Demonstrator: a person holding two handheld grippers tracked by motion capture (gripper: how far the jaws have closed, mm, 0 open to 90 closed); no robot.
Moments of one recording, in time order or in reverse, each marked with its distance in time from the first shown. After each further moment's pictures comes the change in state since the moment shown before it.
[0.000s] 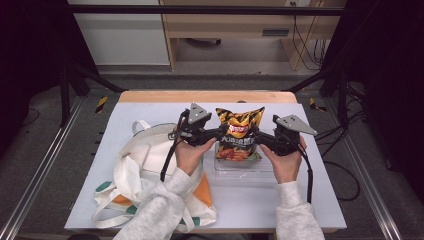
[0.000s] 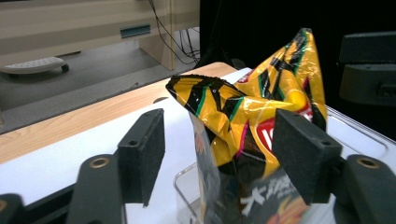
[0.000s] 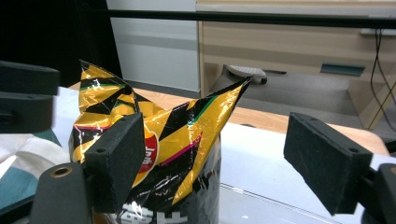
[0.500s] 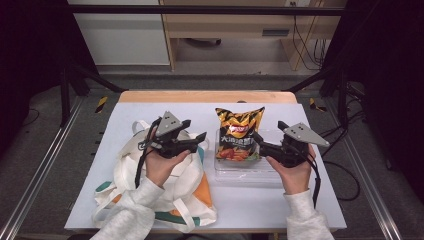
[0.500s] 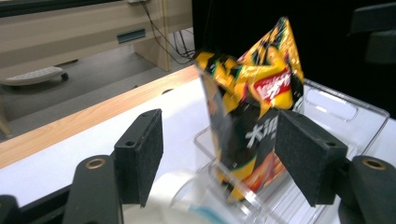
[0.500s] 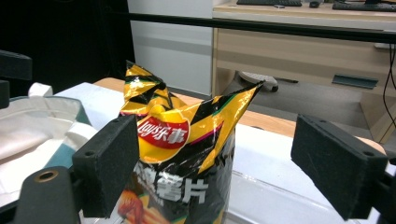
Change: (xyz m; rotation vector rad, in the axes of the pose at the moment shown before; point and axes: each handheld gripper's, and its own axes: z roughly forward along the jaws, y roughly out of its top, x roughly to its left) left arm 0.025 -0.020 -0.071 -0.001 -0.020 0.063; right arm 0.007 0.003 -0.040 -0.017 0.064 -0.034
